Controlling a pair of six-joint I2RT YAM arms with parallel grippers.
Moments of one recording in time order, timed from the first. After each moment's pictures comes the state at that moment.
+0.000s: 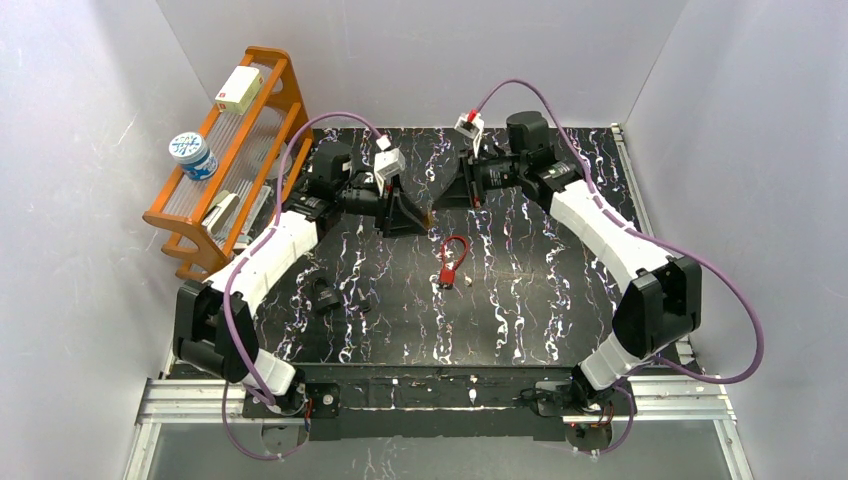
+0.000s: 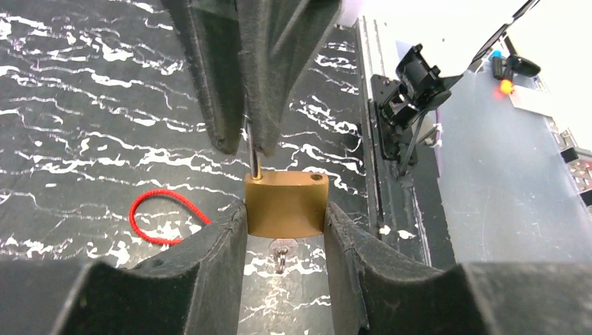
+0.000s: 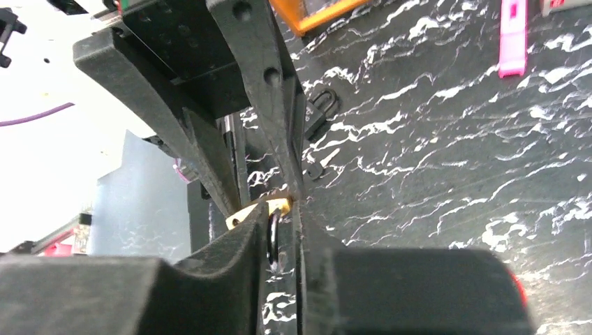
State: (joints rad) left arm -0.40 1.46 1.16 -0.18 1.14 0.15; right arm 0.47 1.59 1.43 -0.33 -1.02 0.15
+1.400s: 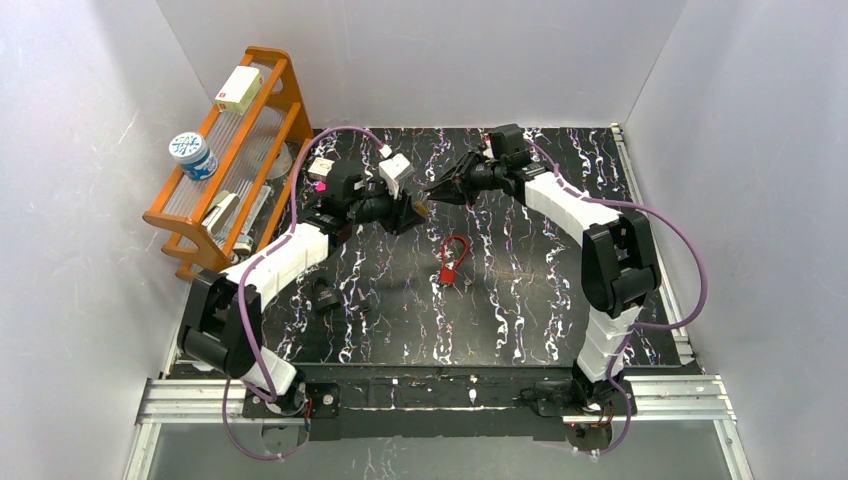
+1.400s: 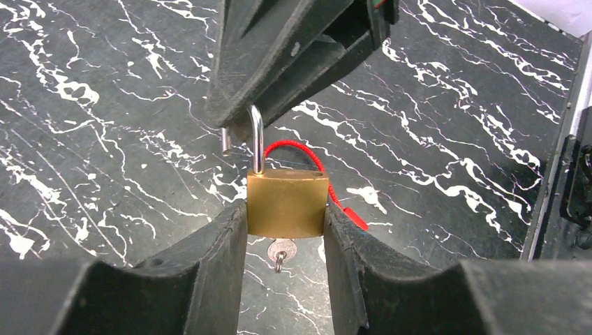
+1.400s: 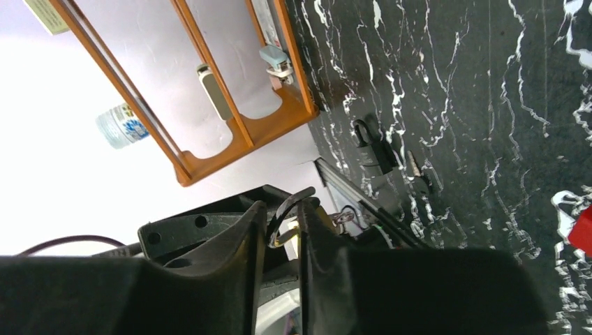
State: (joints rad) left arm -0.45 1.50 1.03 0.05 0.59 0.08; right arm 0.43 1.87 1.45 -0.23 -0.73 1.32
